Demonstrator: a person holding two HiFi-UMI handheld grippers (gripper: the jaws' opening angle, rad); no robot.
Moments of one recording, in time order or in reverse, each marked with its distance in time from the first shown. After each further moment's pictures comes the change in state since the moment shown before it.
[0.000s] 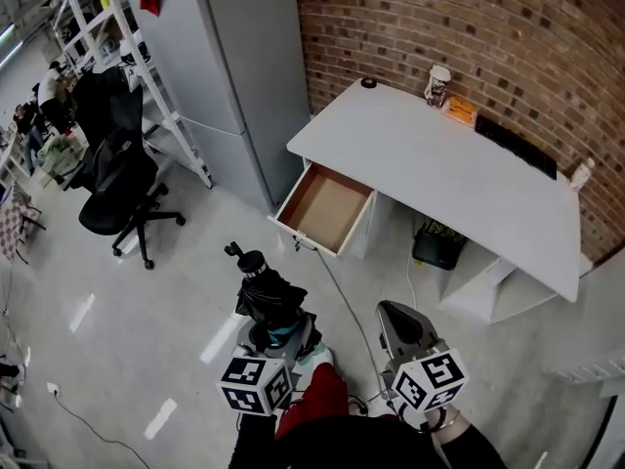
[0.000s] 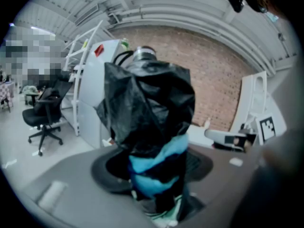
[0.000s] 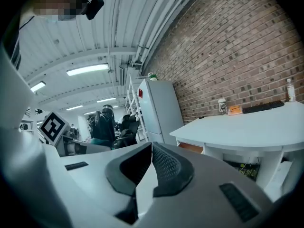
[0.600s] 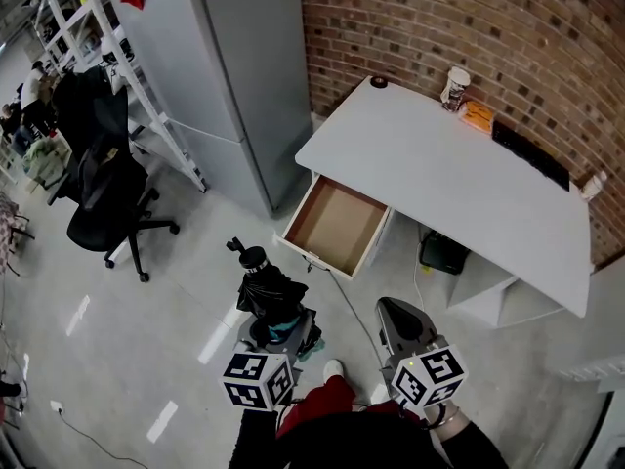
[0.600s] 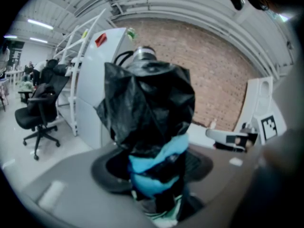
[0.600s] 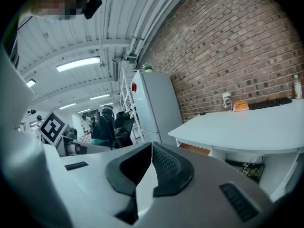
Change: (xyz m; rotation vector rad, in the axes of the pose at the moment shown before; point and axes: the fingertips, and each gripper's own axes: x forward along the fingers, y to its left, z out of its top) left arm 0.080 0.104 0.042 -0.021 0.051 -0.026; right arm 0.131 -0.011 0.010 0.024 0.047 -0.052
